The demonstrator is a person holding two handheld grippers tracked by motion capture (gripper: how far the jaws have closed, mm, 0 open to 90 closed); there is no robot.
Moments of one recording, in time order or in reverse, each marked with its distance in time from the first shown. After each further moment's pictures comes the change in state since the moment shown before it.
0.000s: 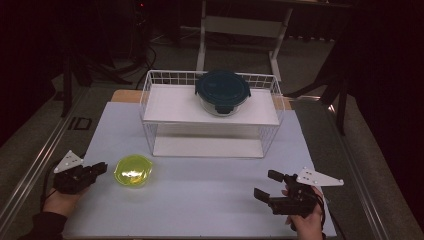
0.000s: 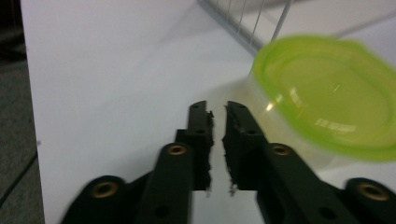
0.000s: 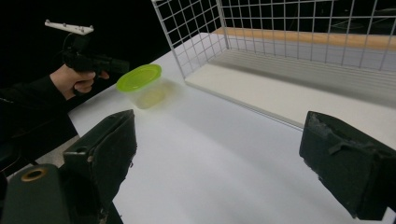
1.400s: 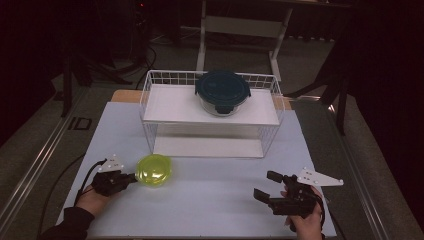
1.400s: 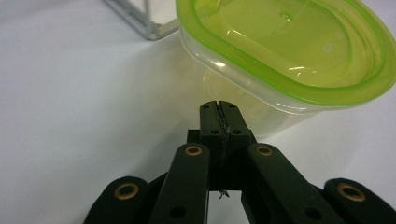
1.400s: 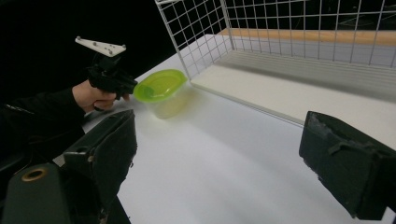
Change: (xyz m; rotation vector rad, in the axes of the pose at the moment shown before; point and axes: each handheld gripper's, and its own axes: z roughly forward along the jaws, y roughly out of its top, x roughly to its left) left arm -0.062 0.015 0.056 0.116 -0.240 0.122; right arm -0.001 -0.002 0.000 -0.009 0.028 0.025
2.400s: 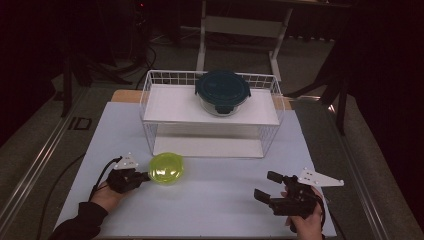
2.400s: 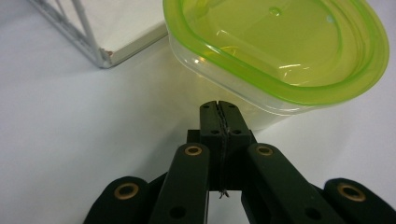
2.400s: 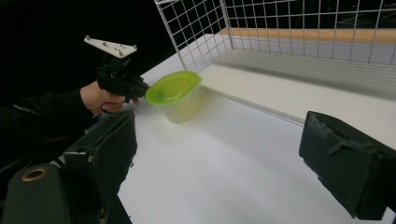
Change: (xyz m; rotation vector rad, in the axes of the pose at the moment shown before) left arm -0.015 0.019 0.025 0.009 -0.046 0.028; right arm 0.000 -0.001 -0.001 -0.001 0.001 0.010
